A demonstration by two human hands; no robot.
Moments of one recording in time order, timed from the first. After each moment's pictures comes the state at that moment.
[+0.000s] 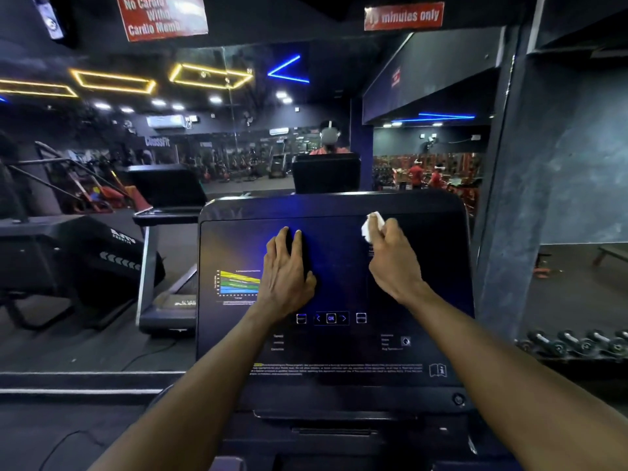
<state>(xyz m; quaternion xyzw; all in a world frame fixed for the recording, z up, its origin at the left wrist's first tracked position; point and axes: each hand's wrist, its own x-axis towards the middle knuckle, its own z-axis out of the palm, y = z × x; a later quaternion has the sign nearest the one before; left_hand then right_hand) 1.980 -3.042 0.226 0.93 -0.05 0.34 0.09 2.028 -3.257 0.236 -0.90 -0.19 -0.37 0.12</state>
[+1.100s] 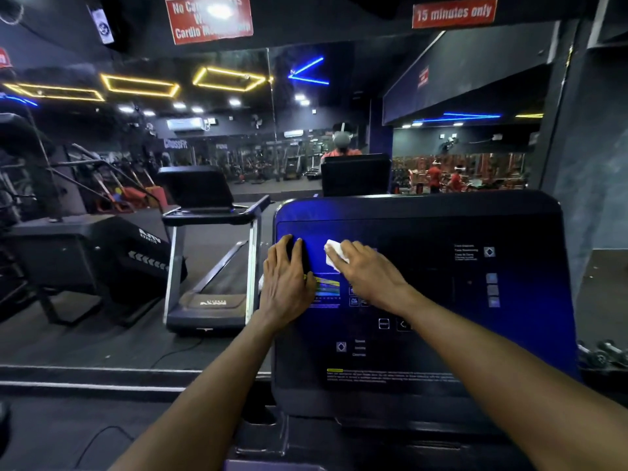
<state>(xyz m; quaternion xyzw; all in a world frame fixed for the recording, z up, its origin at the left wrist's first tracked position) 1.969 -2.890 0.214 0.92 -0.03 0.38 0.09 2.007 -3.081 0.237 -0.85 -0.37 -0.37 -0.04</state>
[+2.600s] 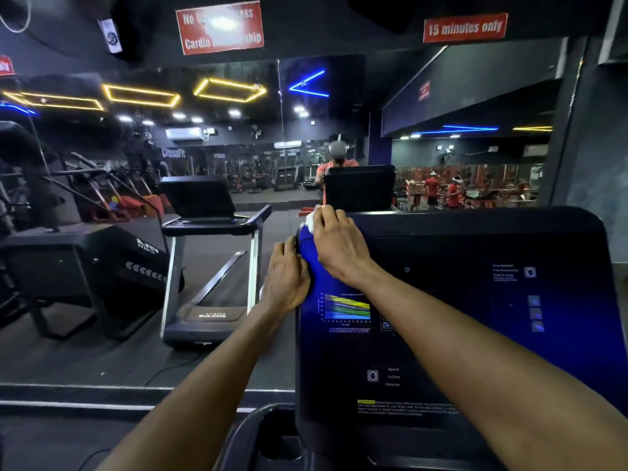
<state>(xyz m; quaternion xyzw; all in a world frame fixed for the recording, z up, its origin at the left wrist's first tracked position) 2.008 -2.836 0.248 0.88 -0.04 0.36 0.30 2.030 -2.961 0.306 -0.89 -0.24 -0.38 0.01</state>
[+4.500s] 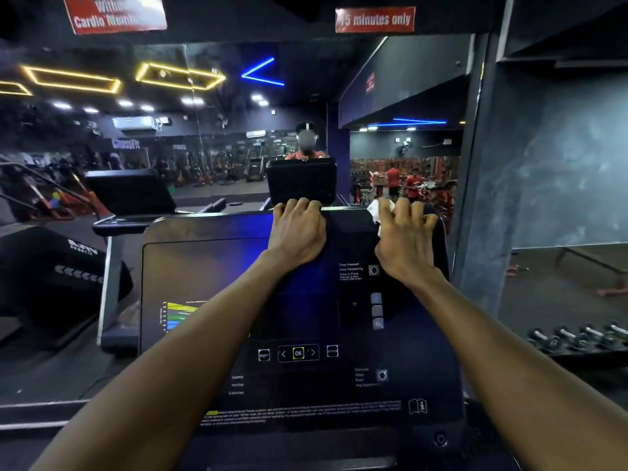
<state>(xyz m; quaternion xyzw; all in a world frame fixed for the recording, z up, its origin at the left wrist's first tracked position) 2.081 -3.104 0.315 0.92 -0.12 0.38 0.05 2.074 -3.304 0.290 -0.90 -0.05 -0.43 0.02</state>
